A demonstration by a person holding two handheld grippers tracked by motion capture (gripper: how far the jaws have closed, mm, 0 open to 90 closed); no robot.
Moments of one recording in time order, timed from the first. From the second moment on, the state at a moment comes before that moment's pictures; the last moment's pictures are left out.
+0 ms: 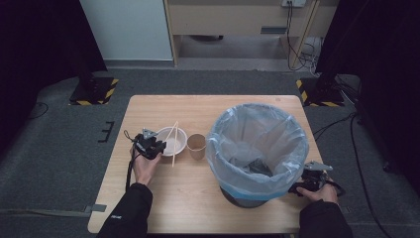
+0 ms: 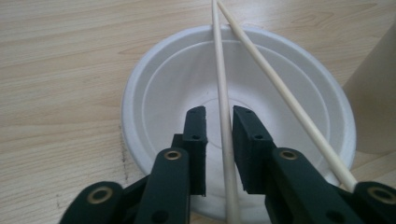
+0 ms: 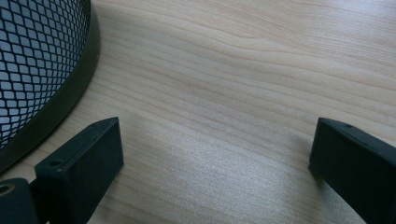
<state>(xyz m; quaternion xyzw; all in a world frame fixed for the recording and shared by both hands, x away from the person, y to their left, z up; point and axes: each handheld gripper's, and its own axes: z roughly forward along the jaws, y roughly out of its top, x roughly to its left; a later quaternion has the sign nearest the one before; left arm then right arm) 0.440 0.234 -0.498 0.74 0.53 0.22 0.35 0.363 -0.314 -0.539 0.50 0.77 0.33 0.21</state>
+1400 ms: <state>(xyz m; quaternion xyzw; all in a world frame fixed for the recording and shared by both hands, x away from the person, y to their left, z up) 0.411 0.247 -0.424 0.68 0.49 0.27 0.47 0.364 -0.314 -0.539 0.50 0.78 0.33 0.20</state>
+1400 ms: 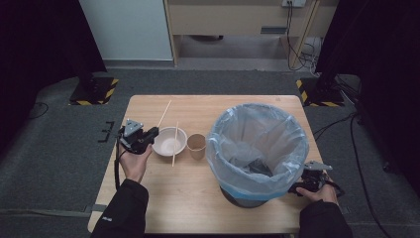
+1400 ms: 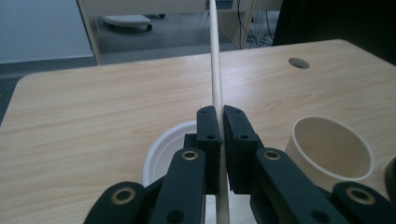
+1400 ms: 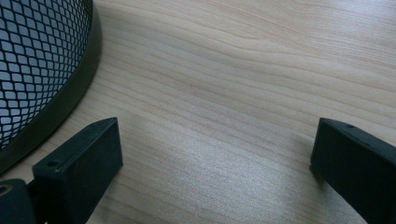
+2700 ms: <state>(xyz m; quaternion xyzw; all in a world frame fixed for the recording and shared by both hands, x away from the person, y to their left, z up) 0.367 0.225 -0.326 0.63 0.38 0.29 0.61 0.364 -0.313 -0.539 0.49 0.78 0.33 0.20</state>
